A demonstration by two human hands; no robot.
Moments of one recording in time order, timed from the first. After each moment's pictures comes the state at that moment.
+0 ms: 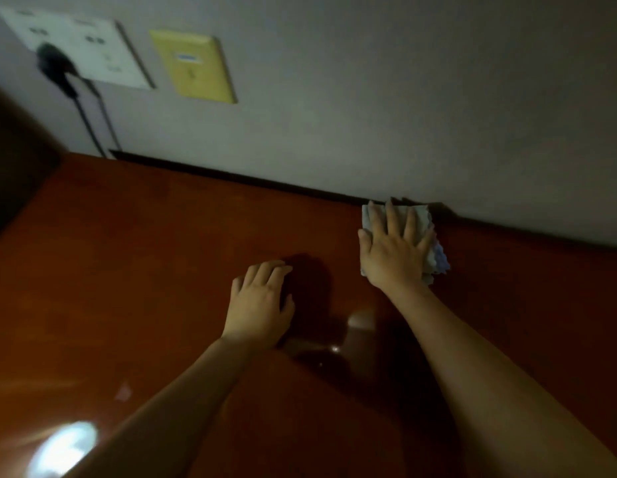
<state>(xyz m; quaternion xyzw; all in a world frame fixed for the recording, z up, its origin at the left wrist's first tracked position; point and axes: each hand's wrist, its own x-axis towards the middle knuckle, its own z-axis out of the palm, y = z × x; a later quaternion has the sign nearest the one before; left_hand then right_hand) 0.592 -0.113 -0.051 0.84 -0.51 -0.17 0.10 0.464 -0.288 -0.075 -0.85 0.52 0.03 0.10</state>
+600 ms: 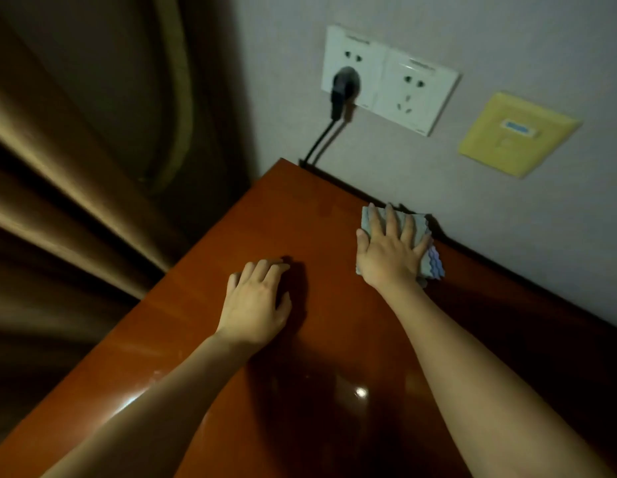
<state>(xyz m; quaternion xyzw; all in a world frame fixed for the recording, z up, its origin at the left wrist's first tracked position) 0.846 0.033 -0.054 0.91 -0.38 -0.12 0.14 0.788 -0.175 -0.075 -0.91 0.40 0.06 0.07</state>
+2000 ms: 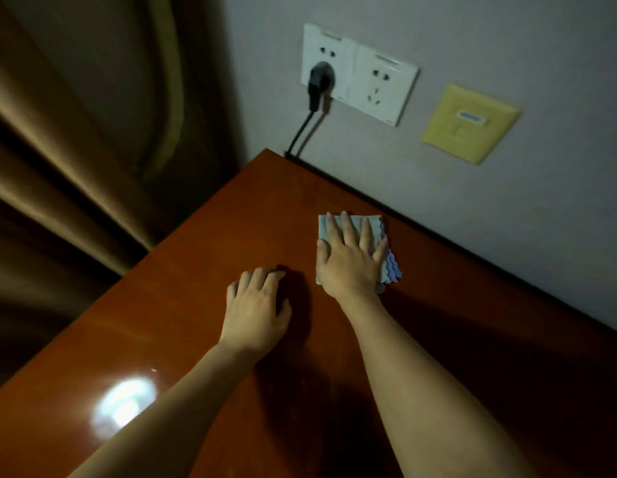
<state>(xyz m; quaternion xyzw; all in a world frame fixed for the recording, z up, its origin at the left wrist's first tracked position) 0.780 0.029 -0.051 0.92 -0.33 -0.13 0.14 0.754 -0.132 -0.073 -0.93 0.34 0.03 0.11</state>
